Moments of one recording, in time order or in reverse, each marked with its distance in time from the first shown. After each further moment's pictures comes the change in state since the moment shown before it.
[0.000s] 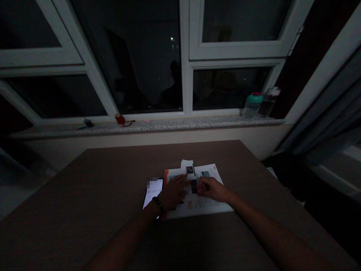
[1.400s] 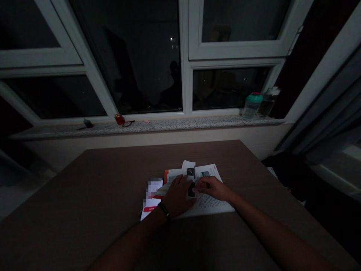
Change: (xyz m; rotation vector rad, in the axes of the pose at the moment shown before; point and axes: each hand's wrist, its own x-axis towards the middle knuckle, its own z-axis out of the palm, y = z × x) left_hand -0.002 0.025 0.018 0.093 0.176 -0.068; right_hand 0.003 -0.001 -0.003 0.055 0.005 0.013
